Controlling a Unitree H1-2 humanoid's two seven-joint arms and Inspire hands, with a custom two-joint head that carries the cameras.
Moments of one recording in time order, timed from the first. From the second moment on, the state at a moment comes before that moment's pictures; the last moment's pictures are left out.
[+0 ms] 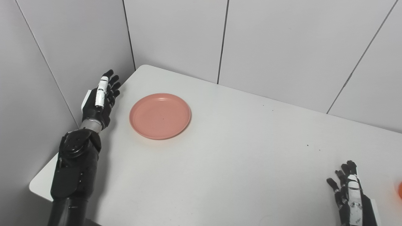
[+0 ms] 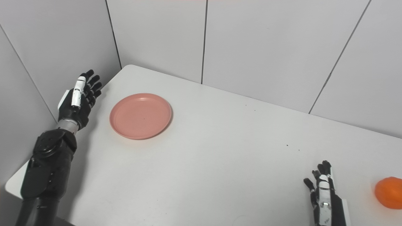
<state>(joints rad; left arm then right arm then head) -0.25 0.37 0.47 0.06 -0.36 0.28 -0.02 -0.01 -0.04 -0.02 -0.15 0.12 0.12 0.06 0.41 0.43</state>
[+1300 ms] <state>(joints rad) -0.28 0.37 0.42 0.28 -0.41 0.19 -0.12 -0.01 -0.04 -0.02 -0.19 0.12 0.17 0.06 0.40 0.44</state>
